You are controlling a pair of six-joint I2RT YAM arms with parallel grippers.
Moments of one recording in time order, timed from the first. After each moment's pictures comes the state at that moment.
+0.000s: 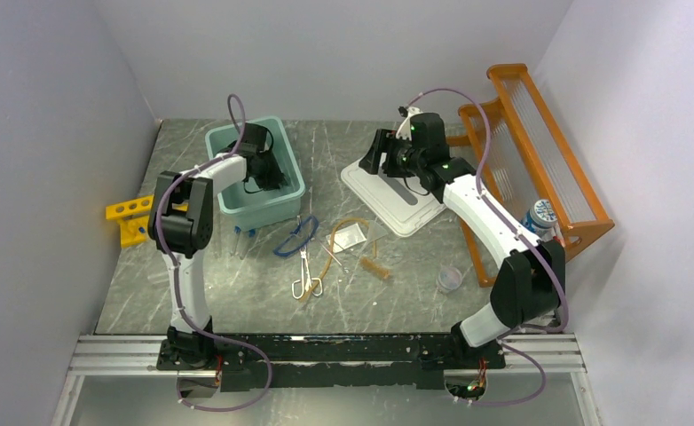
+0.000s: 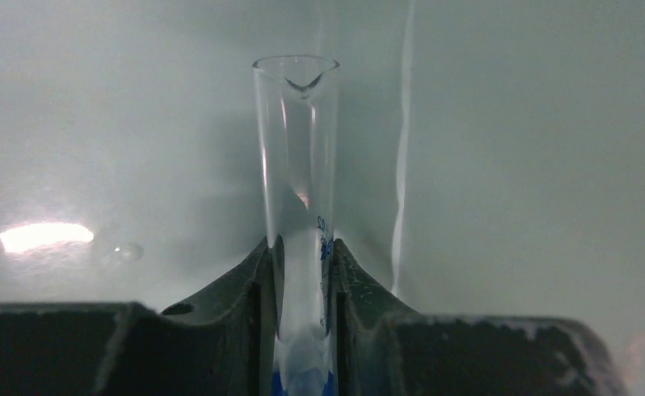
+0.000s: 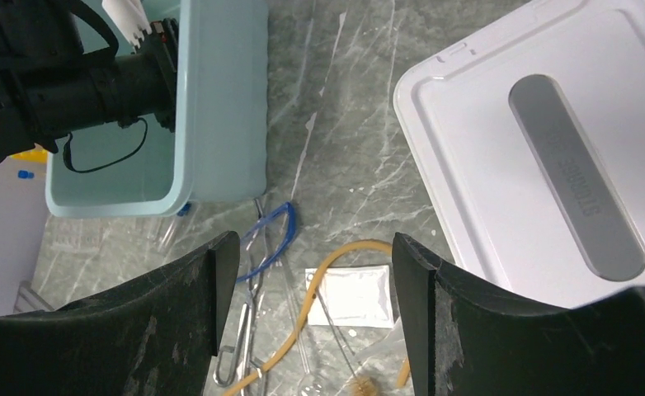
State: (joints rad) left arm -0.23 2.09 1.48 -0.34 0.11 -0.64; right arm 0.38 1.53 1.30 -0.31 -0.24 0.40
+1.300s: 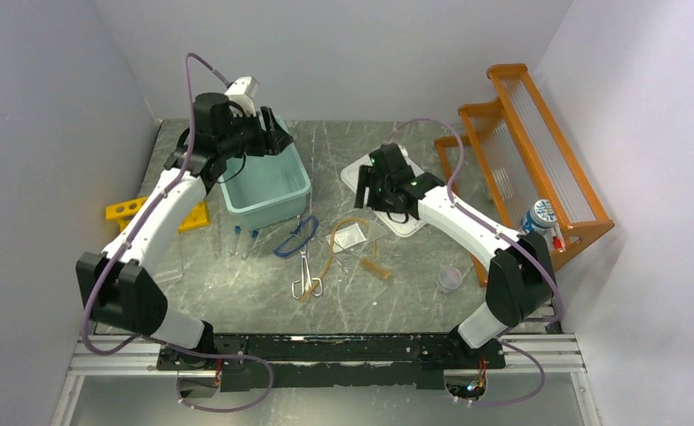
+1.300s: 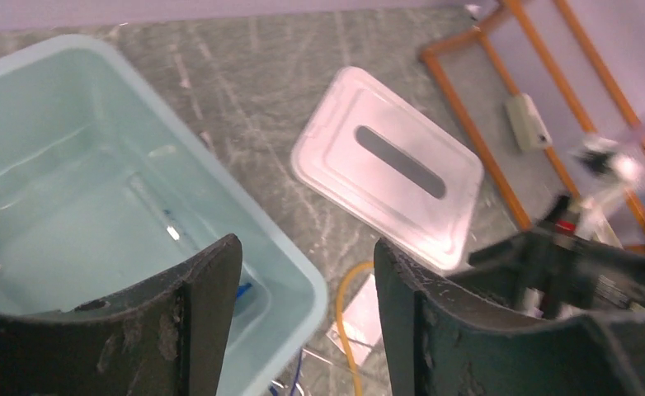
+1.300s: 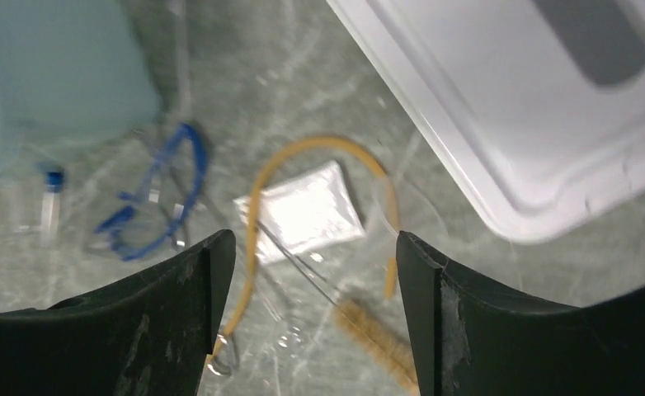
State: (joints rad) left arm -0.26 1.51 1.40 -0.28 0.29 -0.33; right arm 0.57 1.57 1.26 -0.51 0.12 0.53
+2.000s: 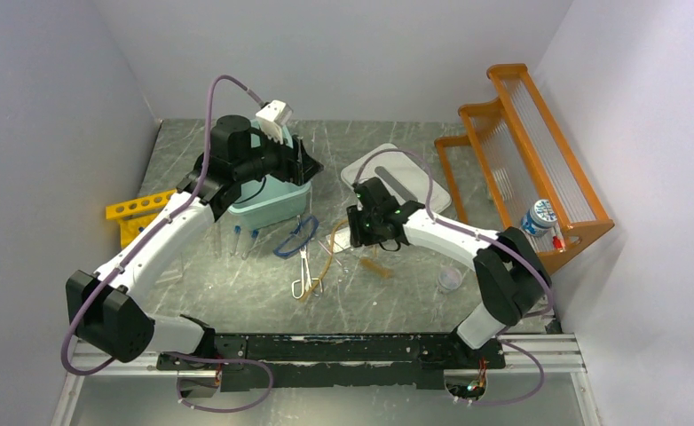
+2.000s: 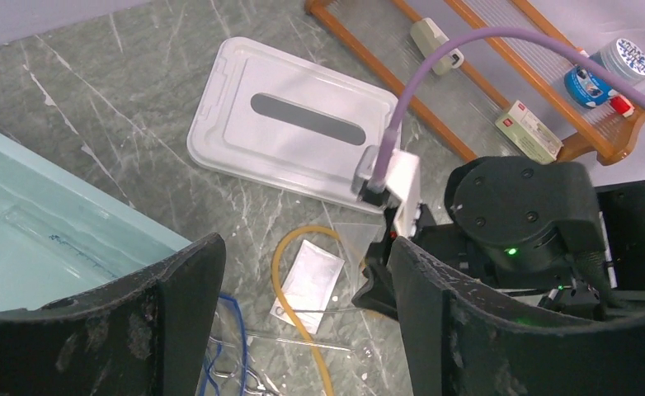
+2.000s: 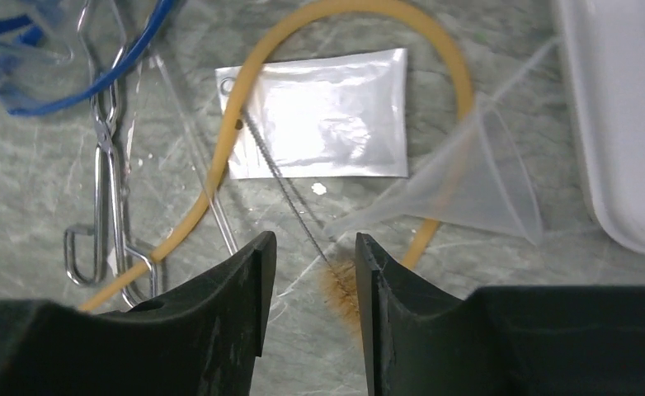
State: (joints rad) left arm -0.46 1.34 1.22 -0.18 0.38 -0.24; right arm 0.68 1.58 0.98 -0.37 0.01 0.41
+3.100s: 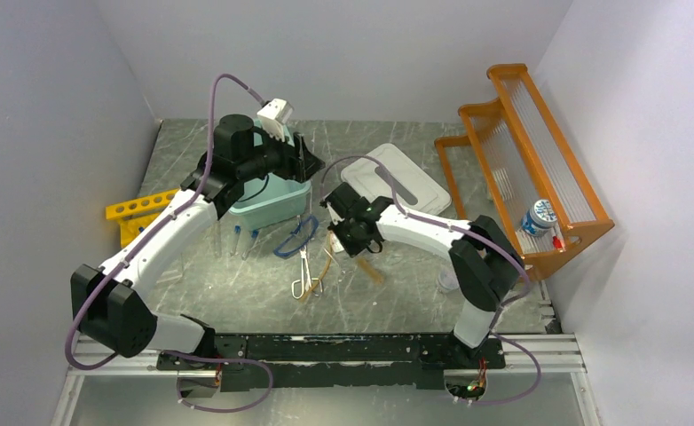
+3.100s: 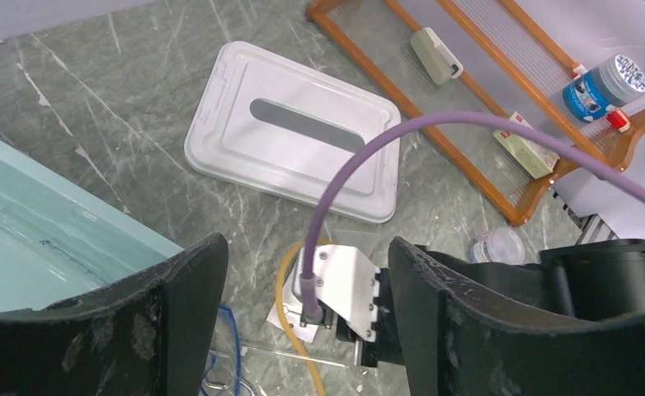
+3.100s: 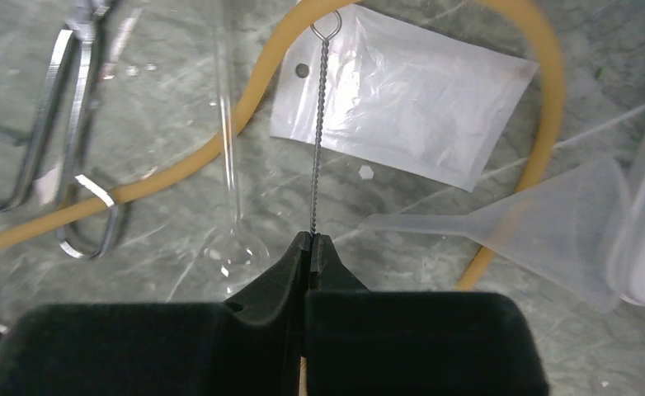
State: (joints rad) left arm -0.46 1.37 1.22 -0.14 0.38 -0.26; right arm 0.82 1.78 1.16 -0.56 0.03 0.11
